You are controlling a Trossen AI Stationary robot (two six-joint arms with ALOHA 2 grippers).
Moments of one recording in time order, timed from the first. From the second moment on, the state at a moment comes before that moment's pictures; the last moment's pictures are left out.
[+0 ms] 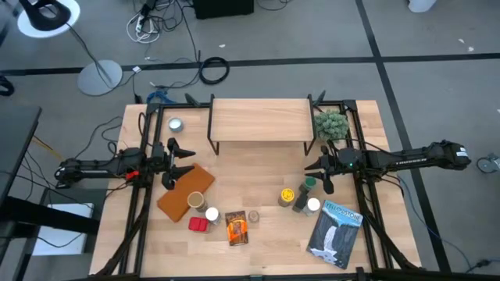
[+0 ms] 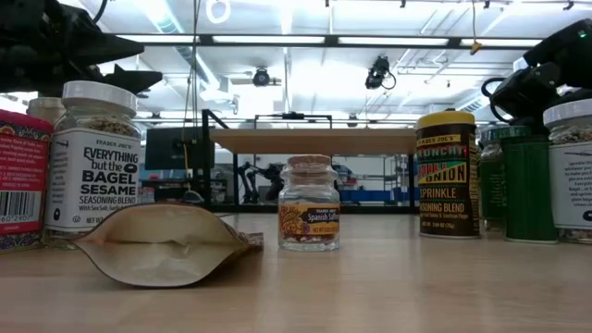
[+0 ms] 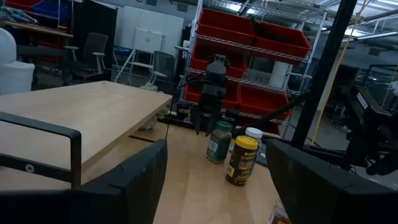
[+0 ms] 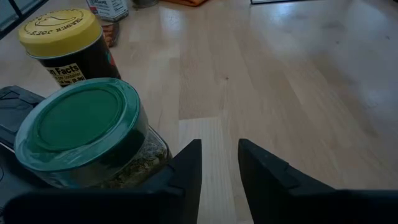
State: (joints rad) left arm -0.01 0.02 0.01 0.14 -0.08 -0.21; right arm -0.04 0.49 0.02 0.03 0.00 0.06
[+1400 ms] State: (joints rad) left arm -0.01 0.02 0.01 0.14 -0.08 -0.21; right arm -0.04 0.49 0.02 0.03 0.00 0.06
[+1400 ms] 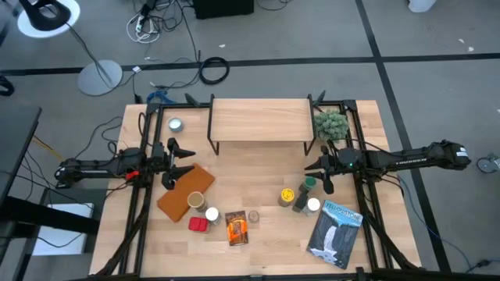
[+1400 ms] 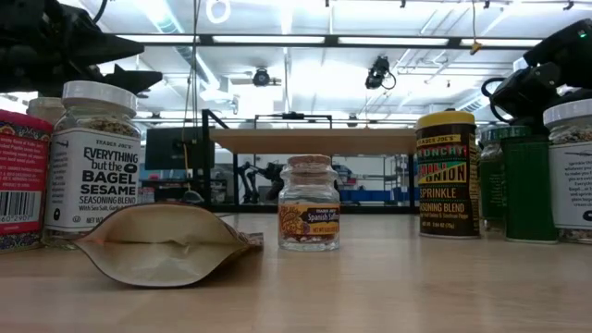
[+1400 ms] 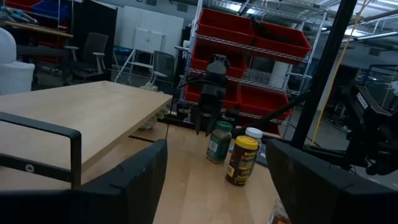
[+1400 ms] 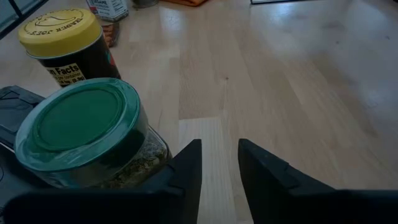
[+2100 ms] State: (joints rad) left arm -0.01 0.02 0.01 0.14 -0.08 -0.21; right arm -0.03 0.49 0.02 0.33 -0.01 0.45
